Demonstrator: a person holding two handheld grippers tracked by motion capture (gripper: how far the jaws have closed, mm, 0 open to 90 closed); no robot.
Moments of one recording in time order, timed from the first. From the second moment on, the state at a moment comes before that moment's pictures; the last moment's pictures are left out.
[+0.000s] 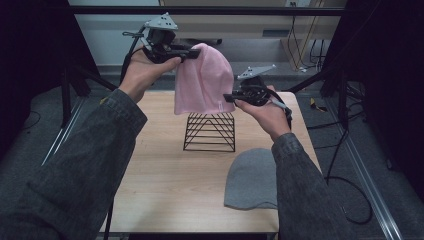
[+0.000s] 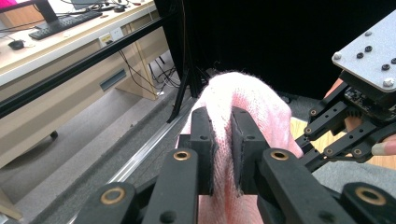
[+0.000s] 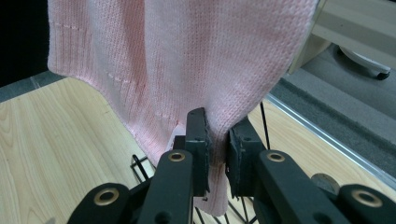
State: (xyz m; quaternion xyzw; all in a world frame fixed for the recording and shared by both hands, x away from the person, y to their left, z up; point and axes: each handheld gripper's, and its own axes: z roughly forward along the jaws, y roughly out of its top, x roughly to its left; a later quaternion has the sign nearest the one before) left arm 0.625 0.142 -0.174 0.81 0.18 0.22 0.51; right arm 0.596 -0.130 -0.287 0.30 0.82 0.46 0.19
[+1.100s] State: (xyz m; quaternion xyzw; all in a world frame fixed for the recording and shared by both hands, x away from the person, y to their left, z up) left arm 0.629 0.124 -0.214 0.82 0.17 0.24 0.49; right arm 0.594 -0.139 -0.323 0.32 0.82 0.44 0.20
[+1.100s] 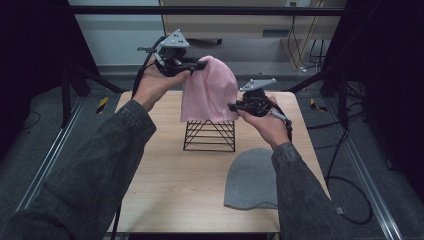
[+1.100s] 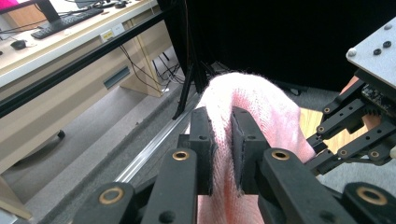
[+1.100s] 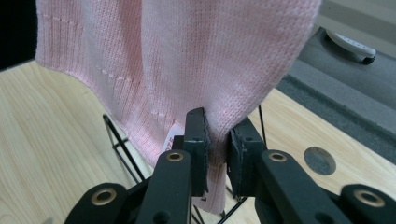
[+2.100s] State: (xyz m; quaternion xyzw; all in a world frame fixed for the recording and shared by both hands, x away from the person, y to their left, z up) left arm 0.602 0.126 -0.283 0.84 0.18 0.20 0.48; right arm 0.580 -0.141 -0.381 0.33 0.85 0.38 0.16
